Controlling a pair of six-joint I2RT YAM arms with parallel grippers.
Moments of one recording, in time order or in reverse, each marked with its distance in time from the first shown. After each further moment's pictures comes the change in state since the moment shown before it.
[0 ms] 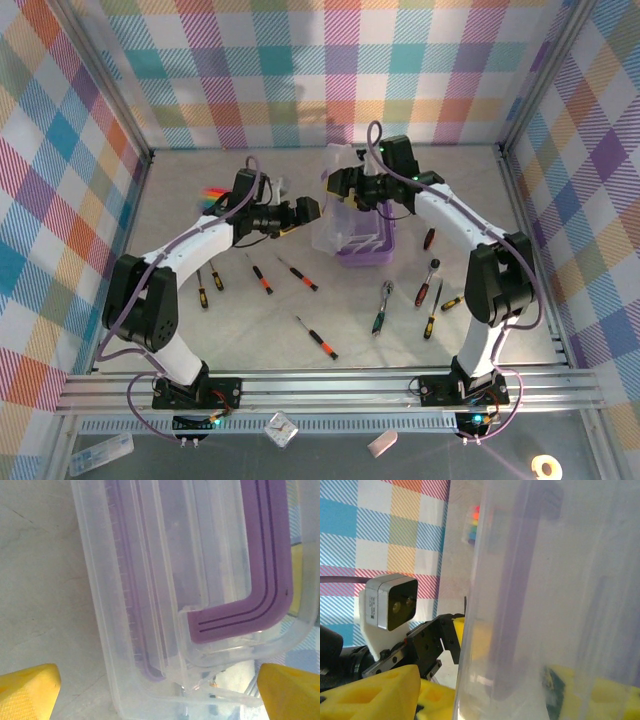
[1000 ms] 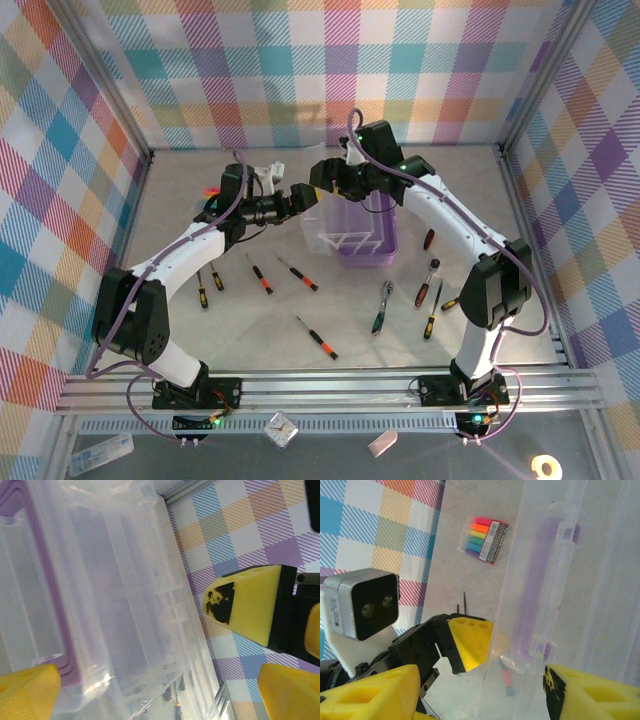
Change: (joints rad) left arm 0.013 -0.080 -0.047 0.221 0.069 -0.088; right arm 0.126 -0.002 0.235 -0.236 0.237 -0.046
